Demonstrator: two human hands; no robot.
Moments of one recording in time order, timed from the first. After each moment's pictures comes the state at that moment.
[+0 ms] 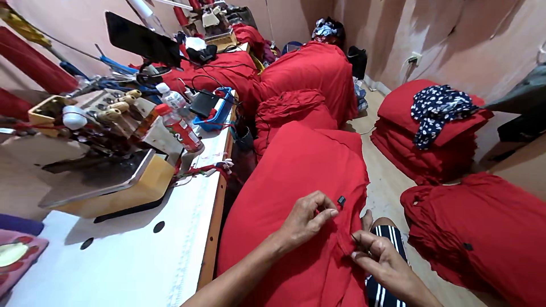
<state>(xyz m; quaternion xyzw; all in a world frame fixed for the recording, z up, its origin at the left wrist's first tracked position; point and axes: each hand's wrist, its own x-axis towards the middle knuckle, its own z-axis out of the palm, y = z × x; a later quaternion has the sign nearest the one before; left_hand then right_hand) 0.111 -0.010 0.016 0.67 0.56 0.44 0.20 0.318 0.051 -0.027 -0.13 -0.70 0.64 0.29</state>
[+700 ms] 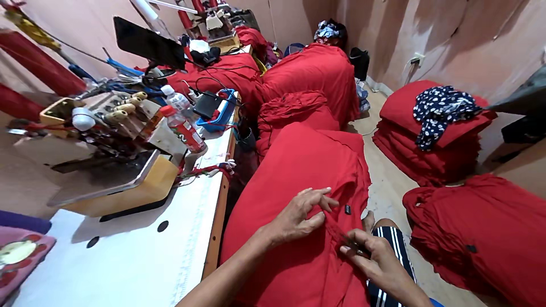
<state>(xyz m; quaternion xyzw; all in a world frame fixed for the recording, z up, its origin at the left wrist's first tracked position) 0.085 -0.014 0.018 0.74 0.53 0.38 0.18 0.309 0.050 -0.038 -0.19 -0.81 0.46 0.30</state>
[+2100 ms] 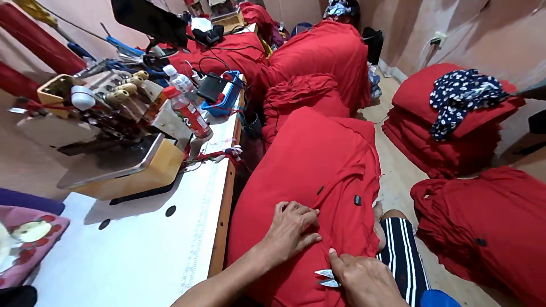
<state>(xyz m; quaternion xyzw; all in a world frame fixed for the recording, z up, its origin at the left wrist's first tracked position) 0.094 -0.072 0.010 0.69 0.69 0.18 0.12 0.297 -0.018 -0.014 -0.19 -0.96 0.11 0.17</state>
